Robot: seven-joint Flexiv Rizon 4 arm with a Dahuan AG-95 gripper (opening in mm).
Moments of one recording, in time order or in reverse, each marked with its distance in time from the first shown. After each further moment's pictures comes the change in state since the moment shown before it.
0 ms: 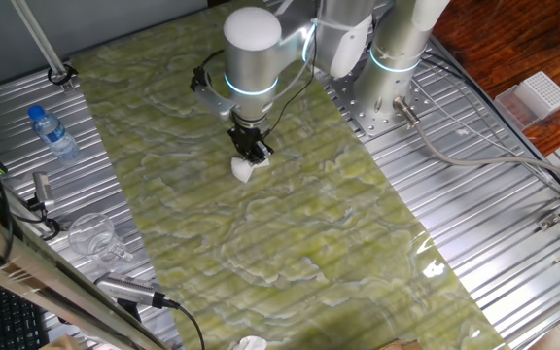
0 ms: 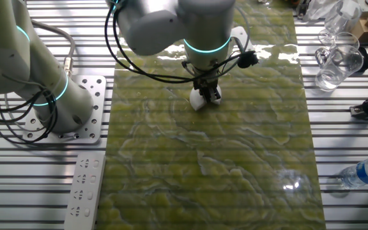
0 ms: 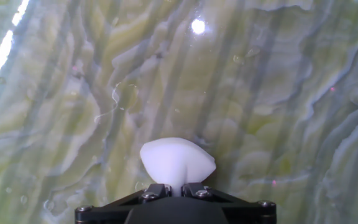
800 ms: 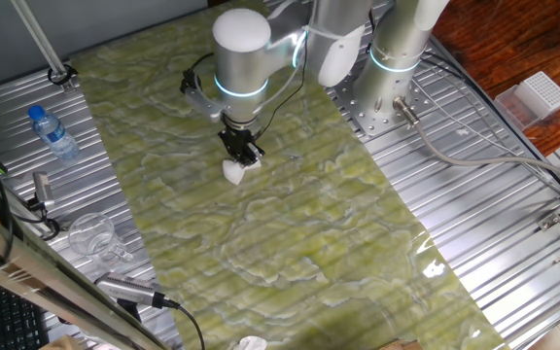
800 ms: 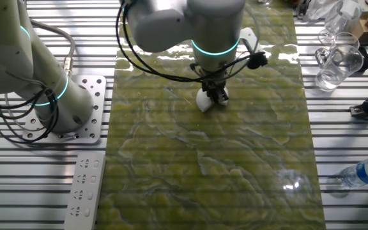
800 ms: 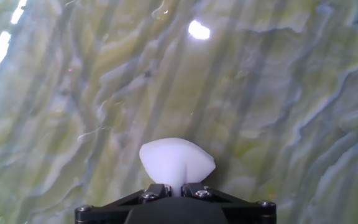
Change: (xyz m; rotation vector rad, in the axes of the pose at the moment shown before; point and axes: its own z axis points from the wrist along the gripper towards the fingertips) arm -0.023 -0.018 0.002 0.015 -0.001 -0.024
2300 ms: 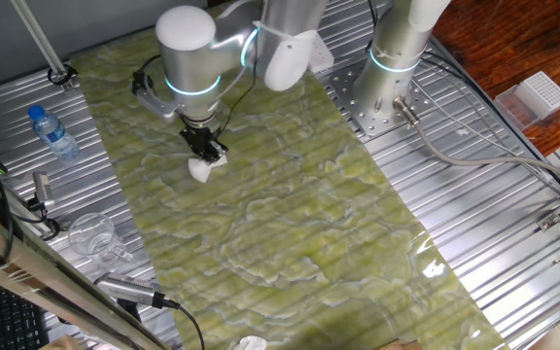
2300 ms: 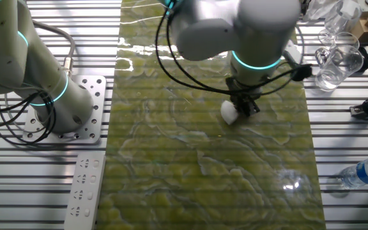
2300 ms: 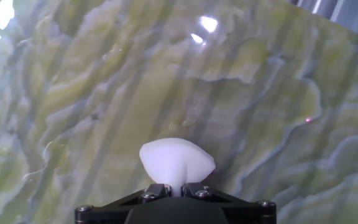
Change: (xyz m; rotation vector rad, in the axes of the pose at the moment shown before) arm -0.051 -0.063 -0.005 -0.018 0.031 -0.074
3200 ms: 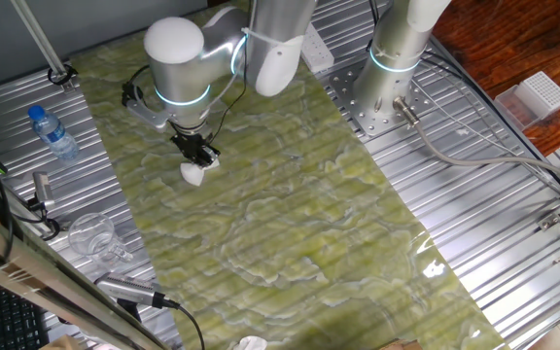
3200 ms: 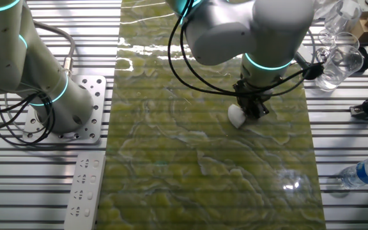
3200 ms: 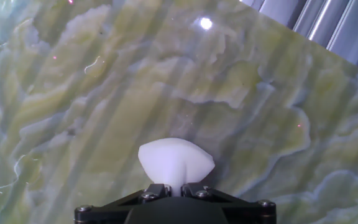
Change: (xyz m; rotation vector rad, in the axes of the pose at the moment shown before) arm -0.012 -0.014 0.008 0.034 0.024 -0.061
